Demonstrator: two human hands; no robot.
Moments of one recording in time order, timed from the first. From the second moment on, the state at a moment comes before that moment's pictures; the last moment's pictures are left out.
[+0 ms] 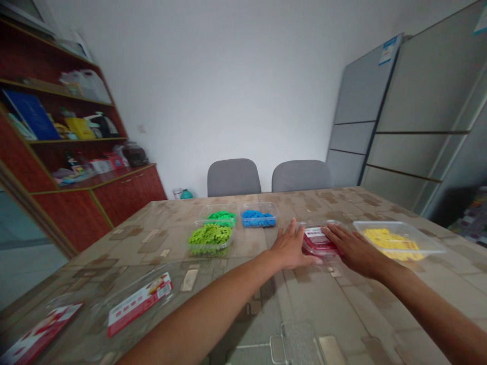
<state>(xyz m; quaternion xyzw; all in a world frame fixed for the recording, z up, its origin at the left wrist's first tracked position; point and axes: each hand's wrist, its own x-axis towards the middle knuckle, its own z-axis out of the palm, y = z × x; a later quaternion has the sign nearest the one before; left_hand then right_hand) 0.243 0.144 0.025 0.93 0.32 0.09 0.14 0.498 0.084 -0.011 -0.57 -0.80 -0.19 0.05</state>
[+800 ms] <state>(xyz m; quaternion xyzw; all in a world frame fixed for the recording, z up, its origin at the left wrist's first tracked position) 0.099 0.040 0.025 0.96 0.15 0.09 0.24 0.431 0.089 0.014 -0.55 -0.81 -0.17 0.12</state>
